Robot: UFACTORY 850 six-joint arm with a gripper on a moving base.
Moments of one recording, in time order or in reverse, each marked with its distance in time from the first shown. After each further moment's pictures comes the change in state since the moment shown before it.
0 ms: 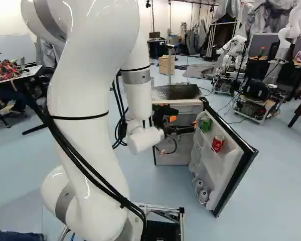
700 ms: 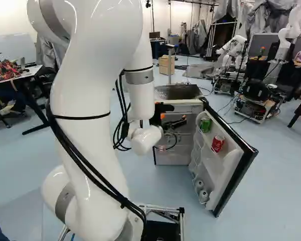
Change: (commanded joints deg) arm -1.7 -0.8 -1.1 -16.1 -1.2 0.0
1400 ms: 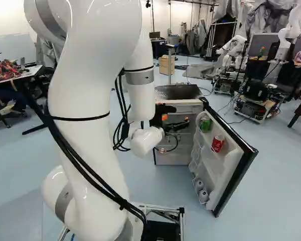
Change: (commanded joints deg) arm -1.1 1.2 1.6 3.9 0.0 0.0
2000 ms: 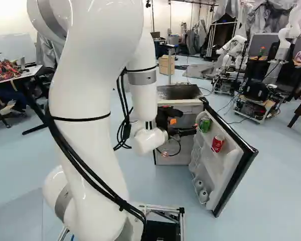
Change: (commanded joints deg) arm -2.1 -0.4 -0.5 9.8 -4.4 0.0
